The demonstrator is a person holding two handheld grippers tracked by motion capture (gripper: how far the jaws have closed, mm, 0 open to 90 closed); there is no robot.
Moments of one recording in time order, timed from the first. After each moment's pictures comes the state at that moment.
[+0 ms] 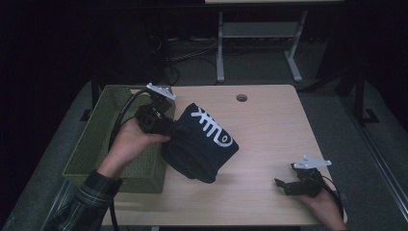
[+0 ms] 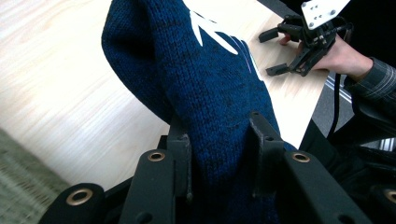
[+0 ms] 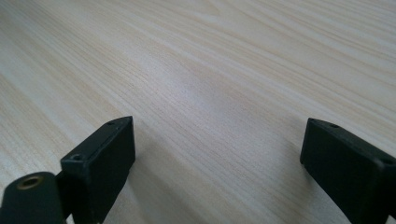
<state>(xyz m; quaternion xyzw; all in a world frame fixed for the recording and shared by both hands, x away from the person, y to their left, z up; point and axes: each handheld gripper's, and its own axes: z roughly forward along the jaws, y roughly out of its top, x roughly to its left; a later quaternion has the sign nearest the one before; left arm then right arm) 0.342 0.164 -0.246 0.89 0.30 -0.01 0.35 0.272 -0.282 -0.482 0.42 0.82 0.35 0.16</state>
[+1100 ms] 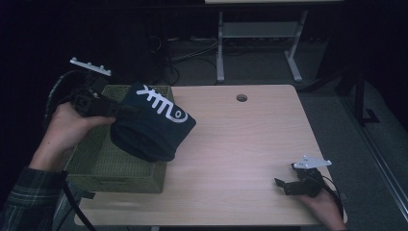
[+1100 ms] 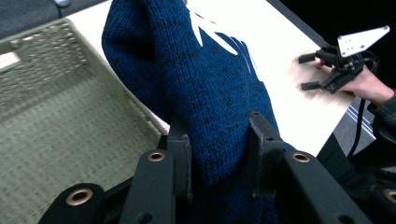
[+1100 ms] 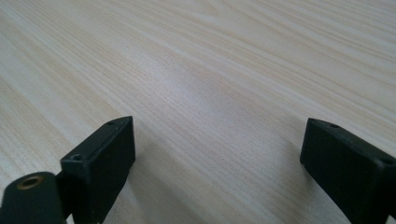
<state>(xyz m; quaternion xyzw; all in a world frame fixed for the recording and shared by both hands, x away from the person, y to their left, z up) 0.337 0.278 -0.188 0.84 0.39 0.04 0.37 0.272 -0.282 -0.482 0.43 0.82 0.35 0.16</state>
